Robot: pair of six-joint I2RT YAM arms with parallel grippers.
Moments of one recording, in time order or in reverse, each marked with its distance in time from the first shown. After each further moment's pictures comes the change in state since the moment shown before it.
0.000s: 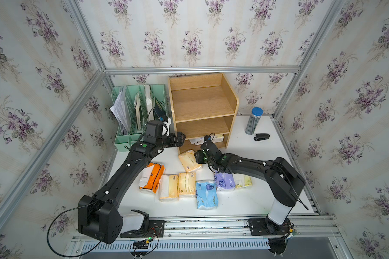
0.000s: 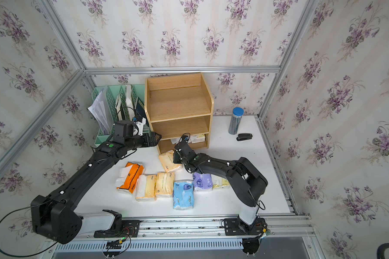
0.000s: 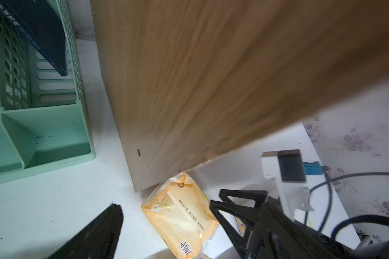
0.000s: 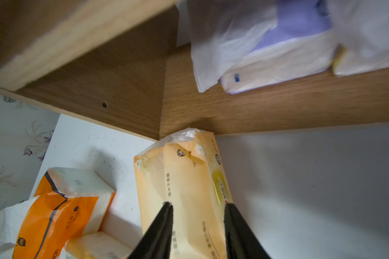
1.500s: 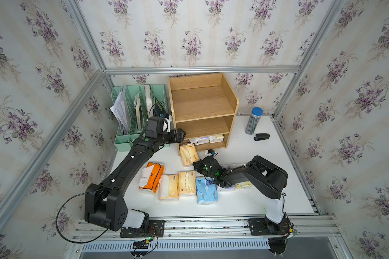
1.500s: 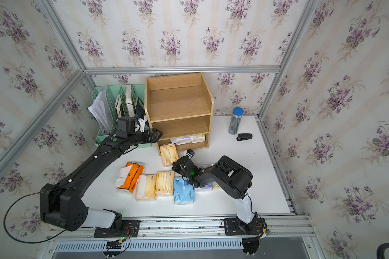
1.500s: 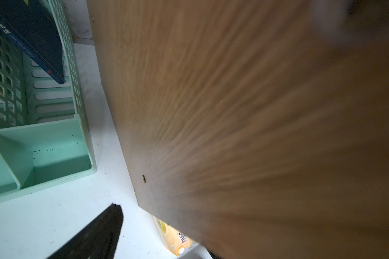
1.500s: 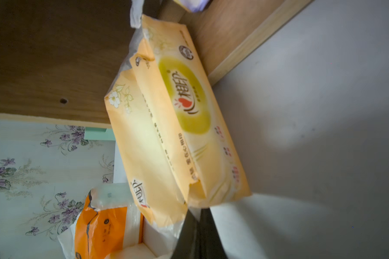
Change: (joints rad) left arm 0.033 0.094 0.055 0.026 0.030 0.035; right arm 0.061 0.109 -0.320 0.629 -0.039 0.494
